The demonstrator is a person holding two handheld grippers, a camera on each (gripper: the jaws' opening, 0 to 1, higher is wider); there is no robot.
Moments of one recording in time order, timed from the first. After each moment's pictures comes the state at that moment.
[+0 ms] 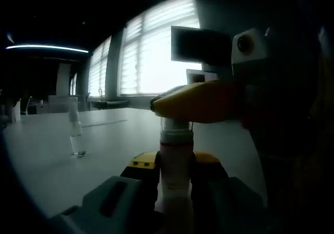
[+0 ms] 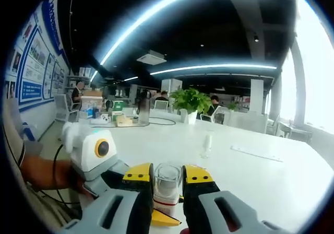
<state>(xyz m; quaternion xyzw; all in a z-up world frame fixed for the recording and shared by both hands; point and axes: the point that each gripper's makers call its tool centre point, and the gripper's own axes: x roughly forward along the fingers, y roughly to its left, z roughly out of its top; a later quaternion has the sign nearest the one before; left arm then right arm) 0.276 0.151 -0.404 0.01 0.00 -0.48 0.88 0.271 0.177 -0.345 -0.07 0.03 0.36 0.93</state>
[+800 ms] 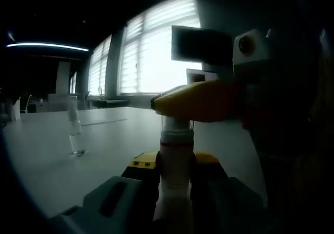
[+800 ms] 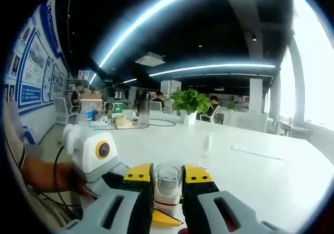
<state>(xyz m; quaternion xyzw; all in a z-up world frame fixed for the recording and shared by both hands) 0.278 0.151 -0.404 0.00 0.01 -0.48 0.88 0.270 0.177 -0.344 -0.06 0.03 0.36 0.93</state>
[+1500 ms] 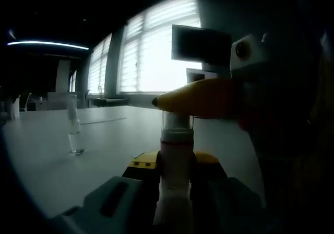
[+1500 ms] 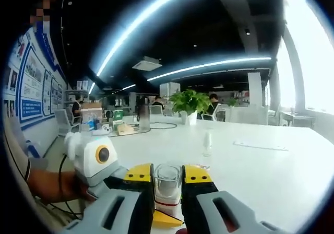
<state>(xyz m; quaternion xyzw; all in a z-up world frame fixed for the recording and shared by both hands) 0.275 0.150 -0.405 0.00 0.01 -0.48 0.88 0.272 0.170 -0.345 0.00 0.04 0.37 0.93</state>
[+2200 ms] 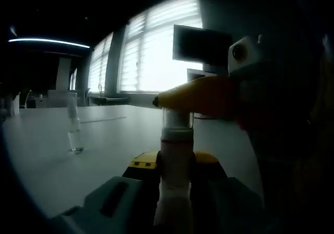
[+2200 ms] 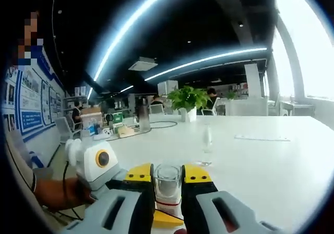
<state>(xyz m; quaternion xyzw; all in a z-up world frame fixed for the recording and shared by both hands) 0.274 0.149 -0.404 -0.01 0.02 -0.48 0.88 0.275 0.169 -0.345 0.03 0.06 0.37 0.93</state>
